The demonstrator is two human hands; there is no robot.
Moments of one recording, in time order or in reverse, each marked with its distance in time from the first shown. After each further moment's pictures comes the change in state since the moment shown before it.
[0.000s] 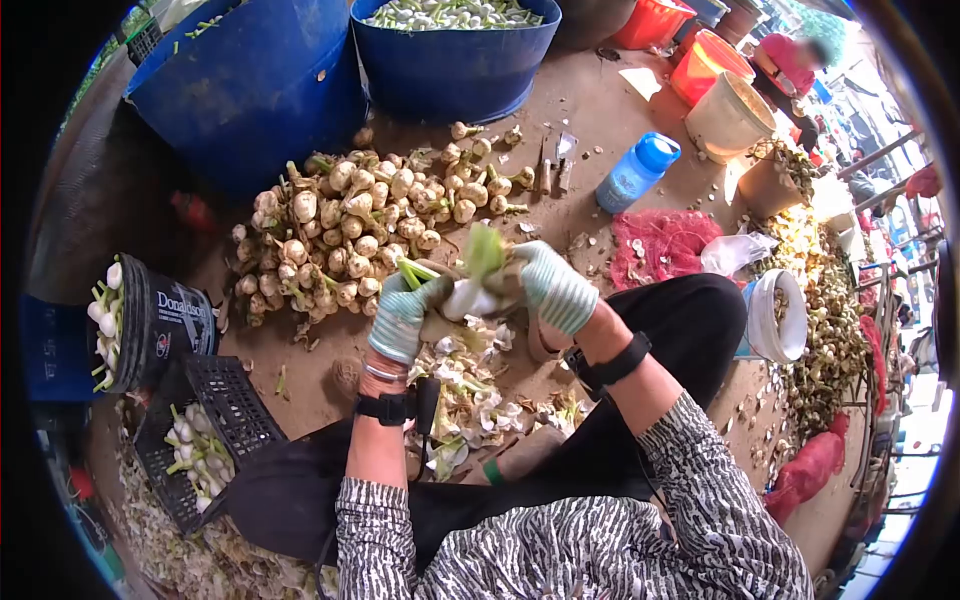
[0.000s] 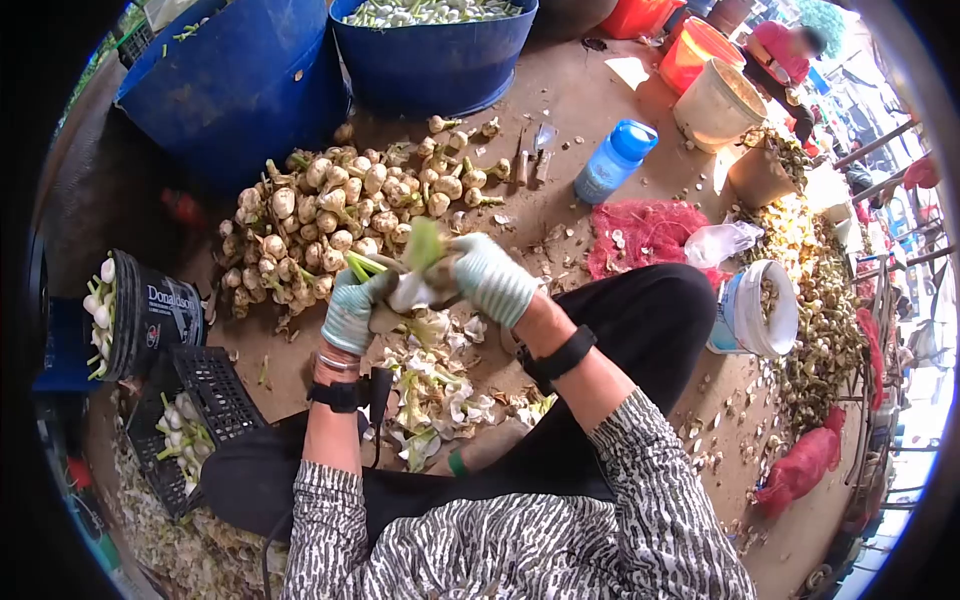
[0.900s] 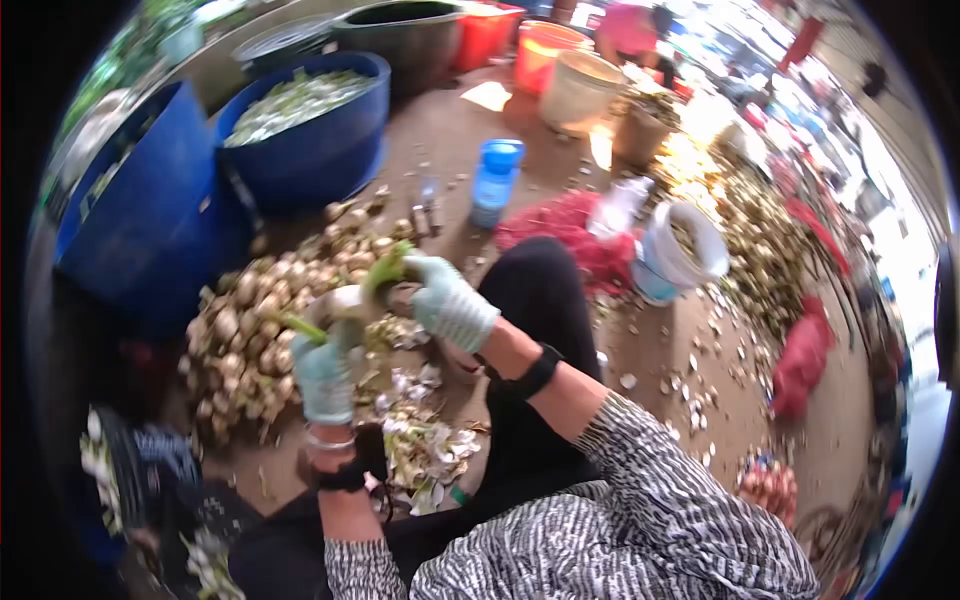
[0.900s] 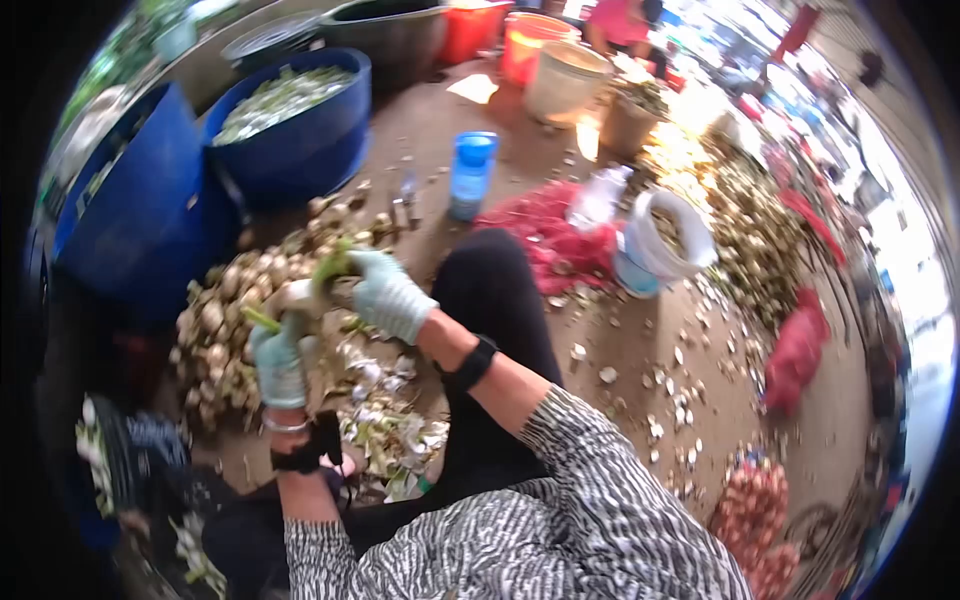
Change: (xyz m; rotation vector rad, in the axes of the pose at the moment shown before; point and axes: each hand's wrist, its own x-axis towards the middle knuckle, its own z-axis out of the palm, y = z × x) left_hand -0.013 0.035 0.053 0.261 0.071 0.287; right_hand -0.064 -0.035 0.005 -0.104 0.349 -0.532
